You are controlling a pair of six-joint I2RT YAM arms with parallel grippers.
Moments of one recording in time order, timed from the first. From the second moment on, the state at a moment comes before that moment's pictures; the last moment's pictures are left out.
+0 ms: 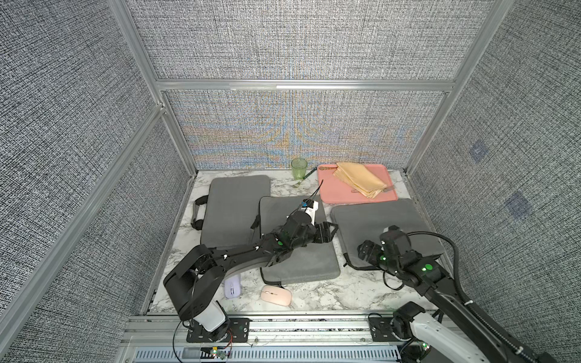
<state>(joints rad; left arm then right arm) -0.92 1.56 0.89 0.27 0.10 -0.77 0.57 0.81 0.64 -0.75 0.18 0.88</state>
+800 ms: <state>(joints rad) -0.92 1.14 0.49 0.29 0.00 -0.82 1.25 1.25 0.70 -0.71 0.66 1.46</state>
